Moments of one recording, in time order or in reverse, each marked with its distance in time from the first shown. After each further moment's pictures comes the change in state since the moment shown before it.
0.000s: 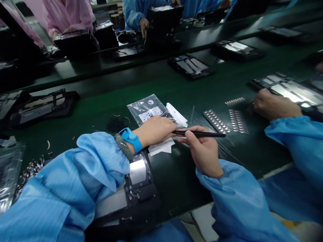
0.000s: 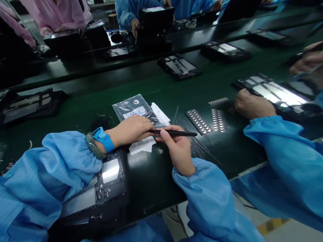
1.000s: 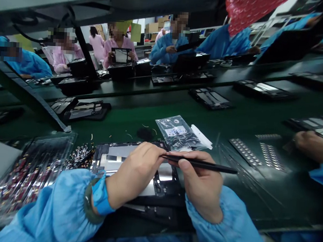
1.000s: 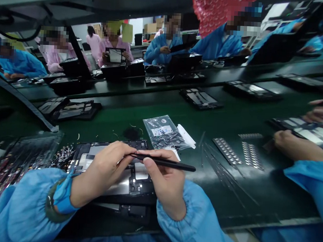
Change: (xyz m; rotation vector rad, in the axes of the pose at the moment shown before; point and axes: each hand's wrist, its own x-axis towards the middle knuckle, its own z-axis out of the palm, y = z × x) left_hand -0.164 0.080 -0.030 0.039 0.799 -0.271; right_hand -0.086 -0.061 0.092 0.314 -0.322 -0.345
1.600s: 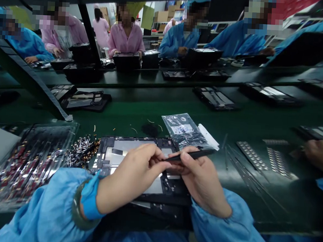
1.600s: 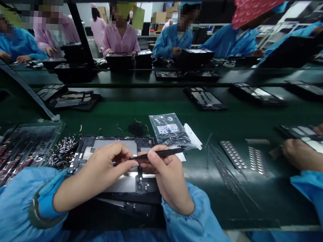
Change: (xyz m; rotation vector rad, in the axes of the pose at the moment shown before) left_hand -0.010 0.000 -0.020 -0.349 -0.193 -0.568; right_hand 0.009 -0.002 0.005 0.194 -0.099 0.700
